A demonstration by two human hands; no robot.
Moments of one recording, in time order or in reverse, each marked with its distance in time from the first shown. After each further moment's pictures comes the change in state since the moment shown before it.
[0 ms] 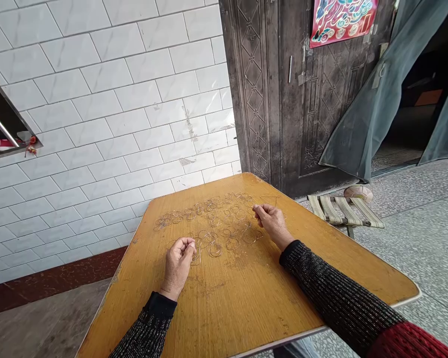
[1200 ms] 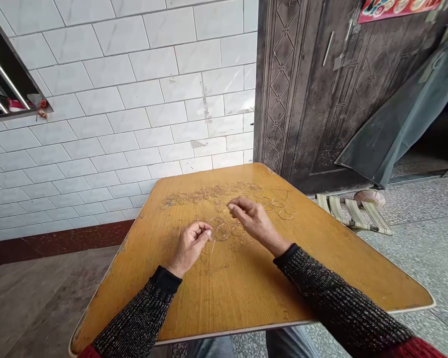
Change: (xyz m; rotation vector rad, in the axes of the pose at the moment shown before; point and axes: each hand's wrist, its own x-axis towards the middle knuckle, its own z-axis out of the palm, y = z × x) left_hand -0.011 0.017 0.006 -0.090 -0.214 -0.039; right_hand -0.055 -0.055 0.051 -0.279 -0.446 -0.311
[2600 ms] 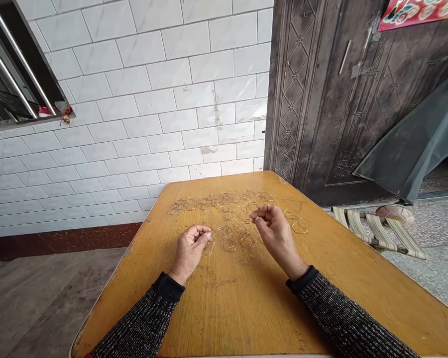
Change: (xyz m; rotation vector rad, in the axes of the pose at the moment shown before) left_hand 0.009 -0.007 -0.007 -0.037 0.236 0.078; right_hand -0.011 0.013 -0.003 -0.011 0.297 0.037
